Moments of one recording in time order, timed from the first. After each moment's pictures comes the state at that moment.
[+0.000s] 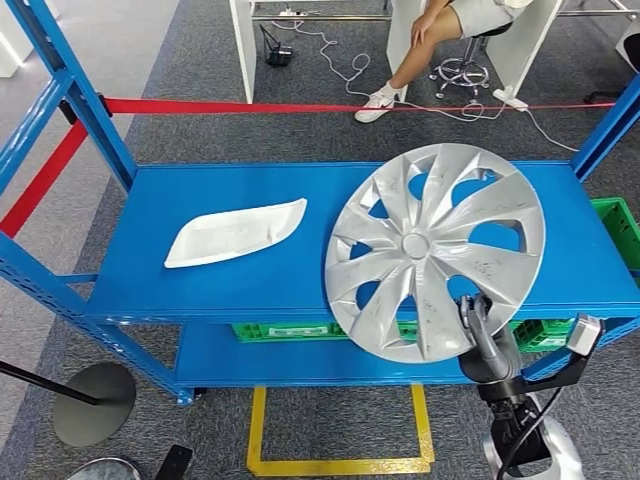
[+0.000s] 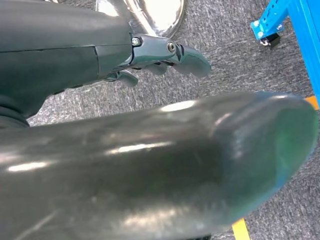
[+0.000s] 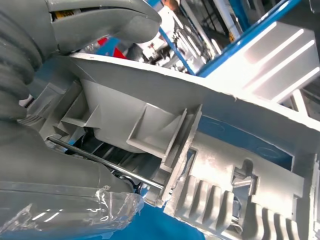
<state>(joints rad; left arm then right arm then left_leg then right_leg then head) -0.06 -0.22 1.06 -0.21 -1.20 0.18 -0.42 0.03 -0.06 0.10 -1.55 -0.85 0.37 -0.17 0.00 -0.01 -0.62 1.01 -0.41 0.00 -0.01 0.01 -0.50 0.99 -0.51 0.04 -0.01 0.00</state>
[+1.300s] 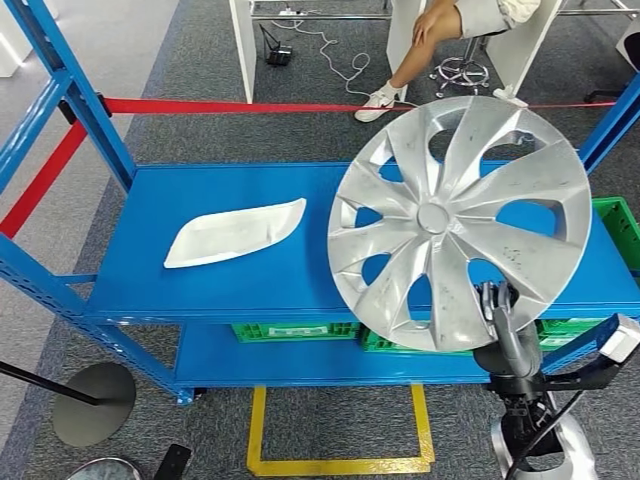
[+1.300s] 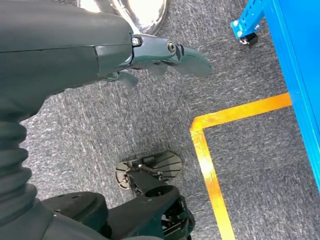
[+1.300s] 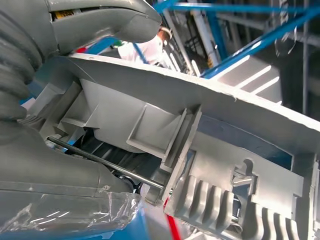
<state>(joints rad) -0.06 -0.21 1.06 -0.21 -1.18 0.15 -0.50 0.02 -0.06 0.07 -1.65 -0.85 0.44 -0.22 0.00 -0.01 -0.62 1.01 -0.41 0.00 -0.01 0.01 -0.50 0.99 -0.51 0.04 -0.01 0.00</state>
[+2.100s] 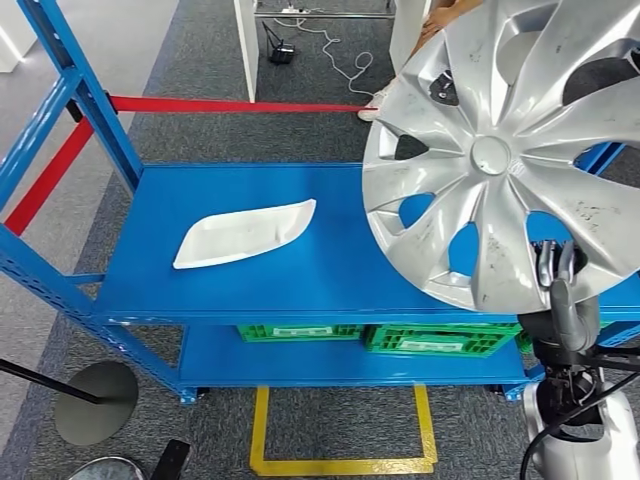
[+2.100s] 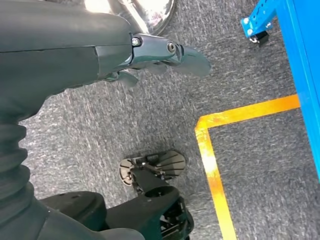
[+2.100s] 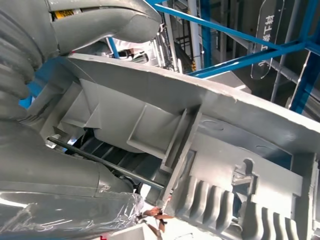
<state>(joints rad) -0.07 -0.21 1.07 -0.21 -1.17 0.13 -0.45 -0.08 -0.06 -0.04 -1.77 -0.78 0.46 -0.23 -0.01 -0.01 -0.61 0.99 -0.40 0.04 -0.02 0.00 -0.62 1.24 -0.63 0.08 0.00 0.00</state>
